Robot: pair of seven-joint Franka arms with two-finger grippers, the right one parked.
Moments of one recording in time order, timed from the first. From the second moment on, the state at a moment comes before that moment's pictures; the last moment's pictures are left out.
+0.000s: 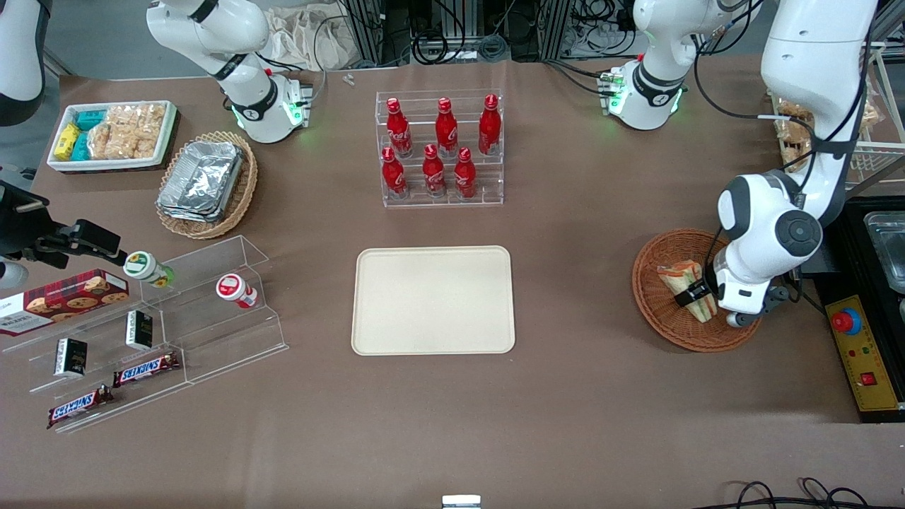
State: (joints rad) arm 0.00 0.35 0.00 -2.17 0.01 2.50 -0.53
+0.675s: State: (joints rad) arm 0.00 0.22 -0.01 -1.94 0.01 1.99 -0.60
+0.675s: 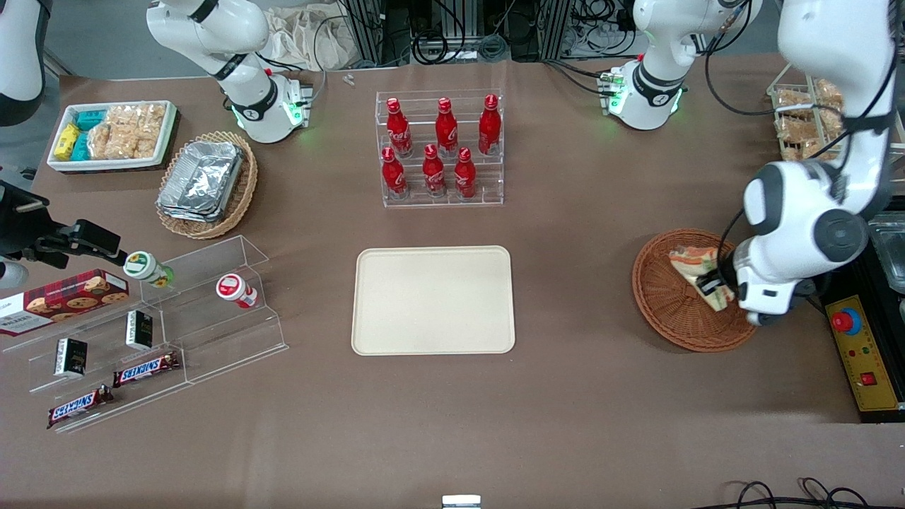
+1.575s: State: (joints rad) arm -0.02 0.22 -0.32 -1.50 0.00 1.57 -0.65
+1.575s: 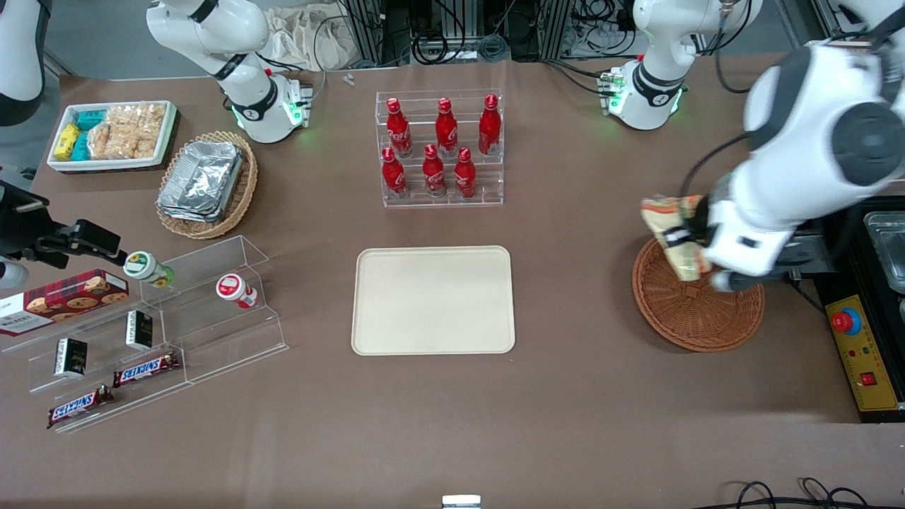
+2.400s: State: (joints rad) arm -0.36 0.57 -0.37 -1.51 0.06 2.00 -0.65
